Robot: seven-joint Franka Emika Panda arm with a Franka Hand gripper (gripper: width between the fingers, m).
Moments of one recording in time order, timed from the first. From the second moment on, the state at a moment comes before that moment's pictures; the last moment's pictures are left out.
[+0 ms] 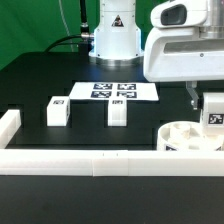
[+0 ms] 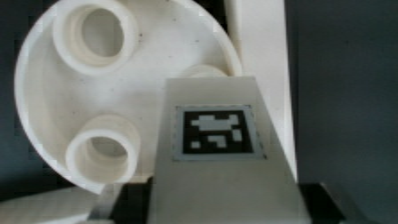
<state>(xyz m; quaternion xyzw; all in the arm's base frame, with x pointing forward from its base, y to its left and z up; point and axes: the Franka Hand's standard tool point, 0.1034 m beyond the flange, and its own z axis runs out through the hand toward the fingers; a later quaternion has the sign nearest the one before) 0.634 0.115 0.083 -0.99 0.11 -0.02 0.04</state>
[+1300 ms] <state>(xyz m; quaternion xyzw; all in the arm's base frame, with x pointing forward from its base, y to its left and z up) 0.627 0.109 0.080 -0.80 0.59 0.01 0.08</state>
